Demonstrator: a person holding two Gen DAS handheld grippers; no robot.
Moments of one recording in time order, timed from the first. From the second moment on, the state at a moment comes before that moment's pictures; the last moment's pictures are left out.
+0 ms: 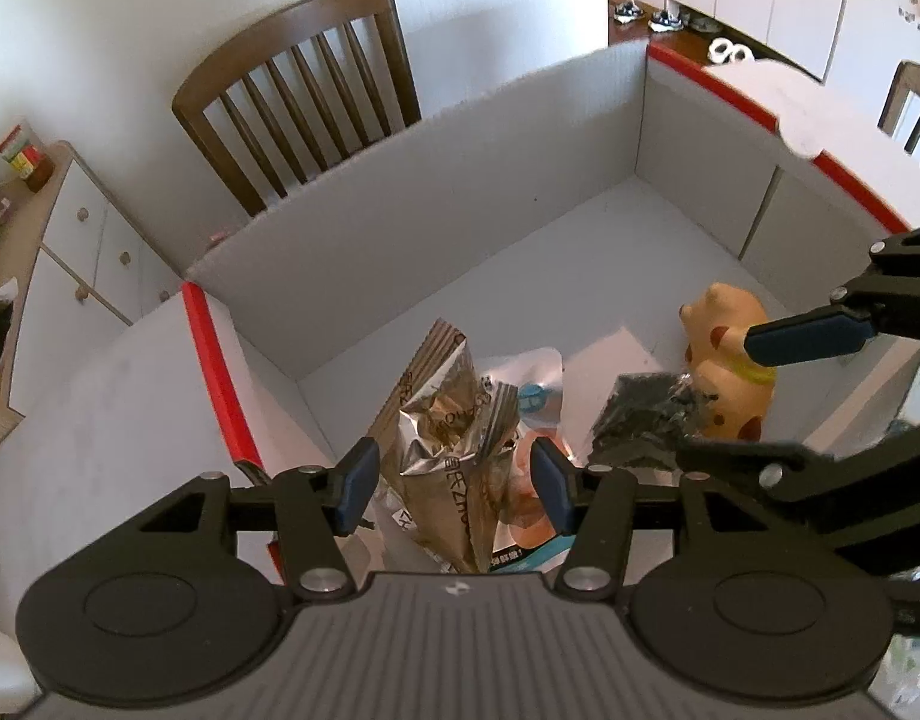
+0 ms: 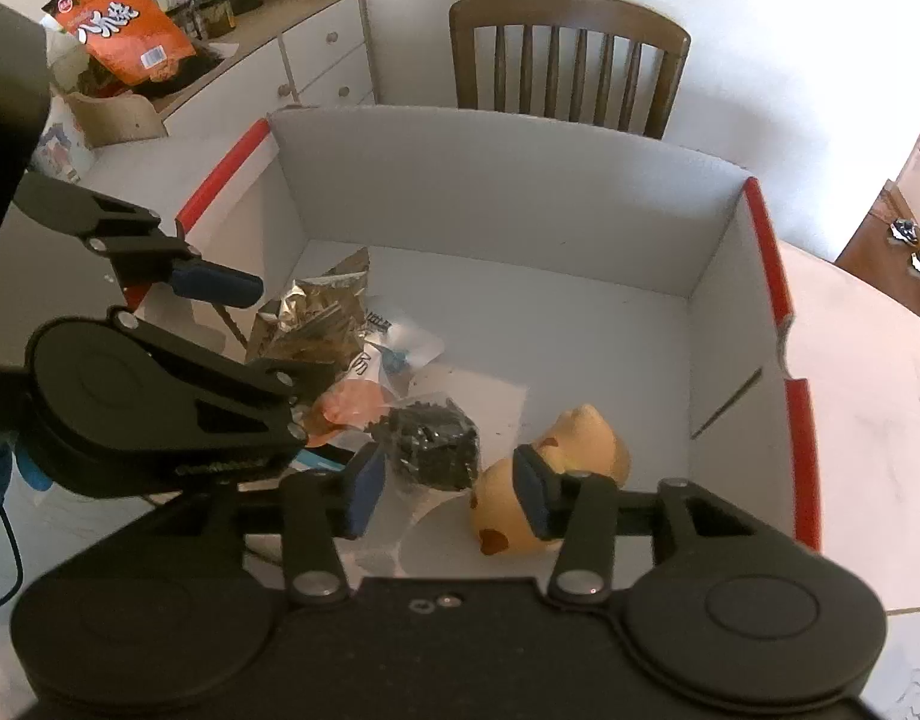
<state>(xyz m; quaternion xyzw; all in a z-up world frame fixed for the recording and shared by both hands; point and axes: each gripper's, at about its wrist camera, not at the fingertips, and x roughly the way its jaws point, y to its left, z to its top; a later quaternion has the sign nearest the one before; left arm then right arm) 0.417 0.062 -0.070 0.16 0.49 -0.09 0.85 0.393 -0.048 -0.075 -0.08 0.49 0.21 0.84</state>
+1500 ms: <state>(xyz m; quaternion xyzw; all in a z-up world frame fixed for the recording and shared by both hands) 0.266 0.019 0.042 0.13 0.41 -0.08 0.90 0.260 -0.113 0.026 -0.08 0.40 0.23 0.88</state>
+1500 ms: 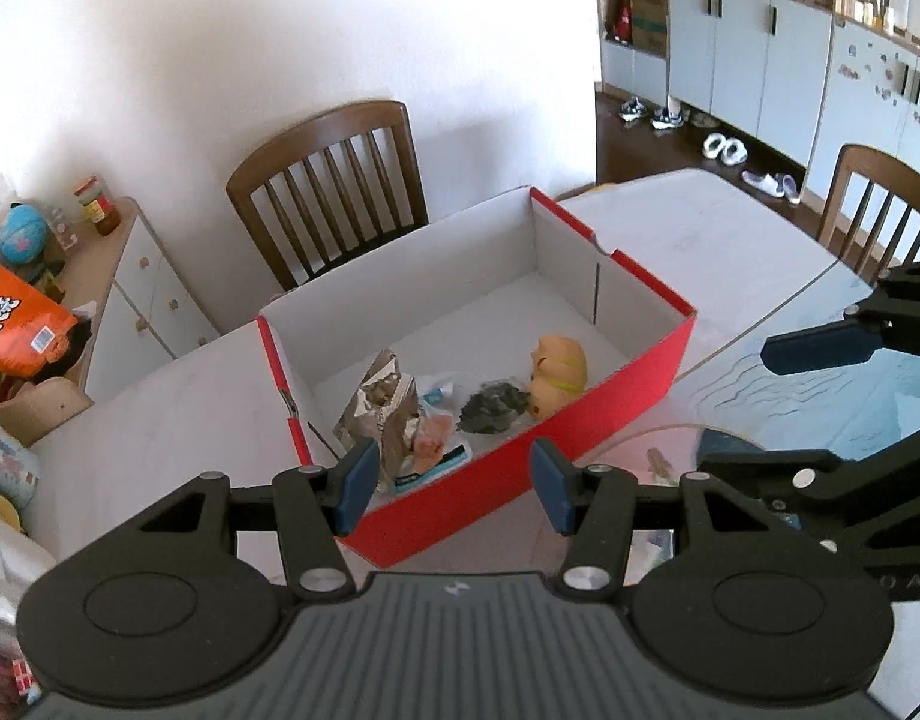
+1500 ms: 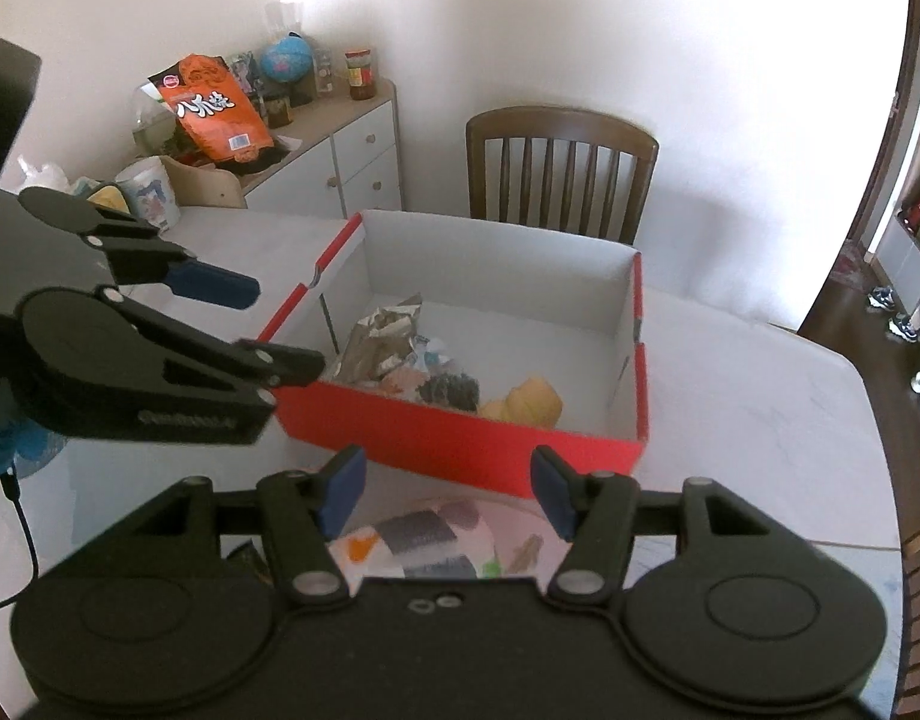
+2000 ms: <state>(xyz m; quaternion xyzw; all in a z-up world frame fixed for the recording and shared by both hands) 0.202 0.008 0.044 0.10 0.39 -0.09 0.91 0.209 -0.146 0.030 -0.06 0.38 0.23 0.90</state>
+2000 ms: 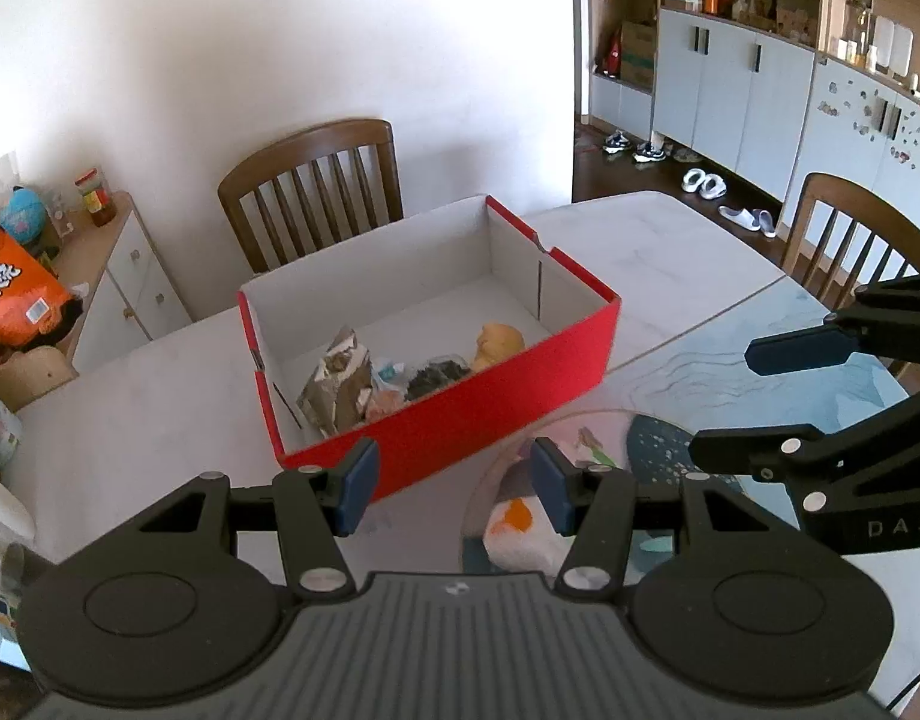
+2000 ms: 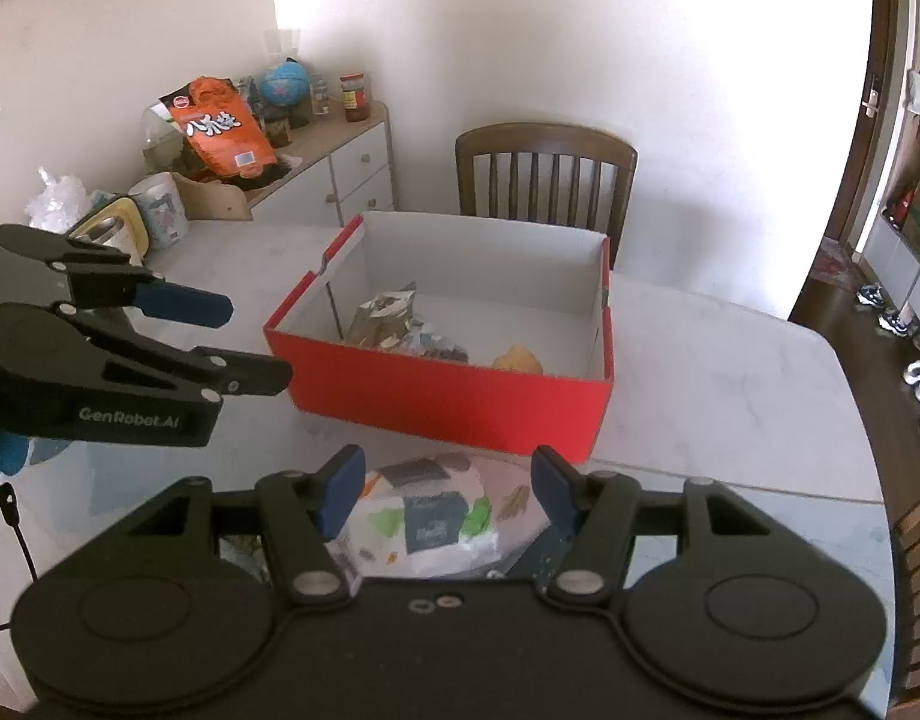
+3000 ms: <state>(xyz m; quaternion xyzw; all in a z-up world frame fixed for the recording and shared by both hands) 0.131 0.018 -0.004 0.05 0.39 -0.10 0.91 0.148 -0.149 0.000 -0.07 0.38 0.25 0.89</state>
